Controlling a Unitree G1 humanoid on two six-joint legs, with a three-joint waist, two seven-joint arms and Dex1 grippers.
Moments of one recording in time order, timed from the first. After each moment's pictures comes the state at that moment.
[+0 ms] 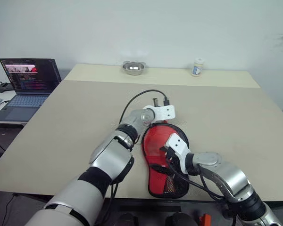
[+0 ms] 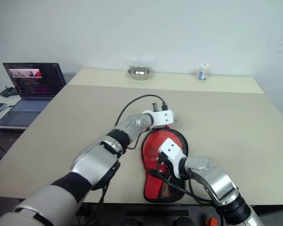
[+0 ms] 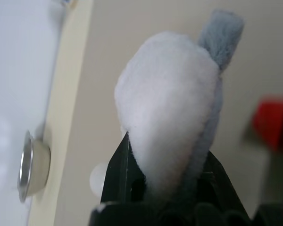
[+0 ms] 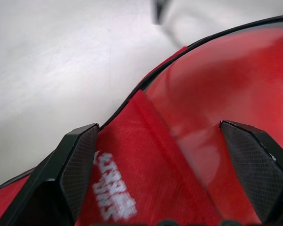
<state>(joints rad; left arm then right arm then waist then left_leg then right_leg) -1.33 0.03 -0.42 1.41 0.56 -0.18 -0.25 -0.33 -0.40 0.39 -0.42 0.26 0.94 0.61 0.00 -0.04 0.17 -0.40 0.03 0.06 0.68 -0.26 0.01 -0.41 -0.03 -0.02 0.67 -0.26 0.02</state>
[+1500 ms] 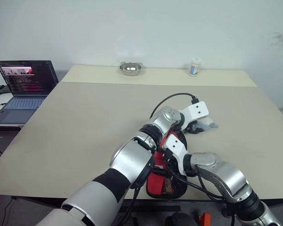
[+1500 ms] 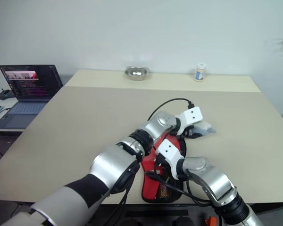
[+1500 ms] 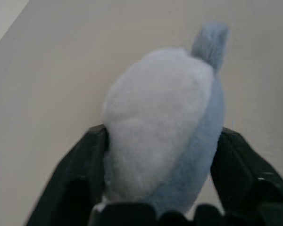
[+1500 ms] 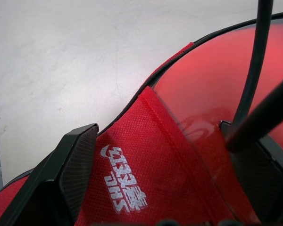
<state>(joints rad) -1.38 -0.17 -0.21 1.38 0.30 -0.10 -0.74 -0.35 -0.38 0.41 -0.39 0.26 0.95 0.60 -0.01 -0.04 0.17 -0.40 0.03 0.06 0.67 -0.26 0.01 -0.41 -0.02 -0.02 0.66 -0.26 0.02</state>
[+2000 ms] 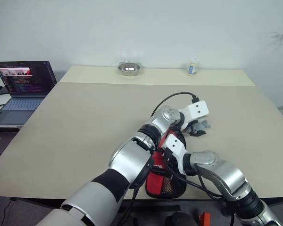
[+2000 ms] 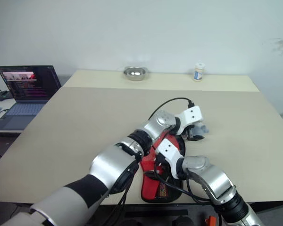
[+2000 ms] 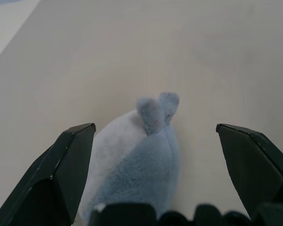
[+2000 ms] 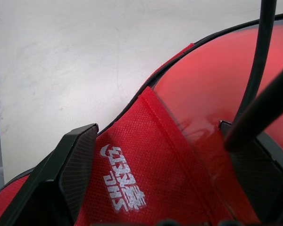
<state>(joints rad) -1.36 -0.15 -0.18 1.36 0.25 -0.14 -0.77 -0.36 -0.39 0.39 -0.38 0.27 0.94 0.62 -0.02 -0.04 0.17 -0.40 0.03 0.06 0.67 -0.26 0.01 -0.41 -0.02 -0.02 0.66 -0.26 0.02</state>
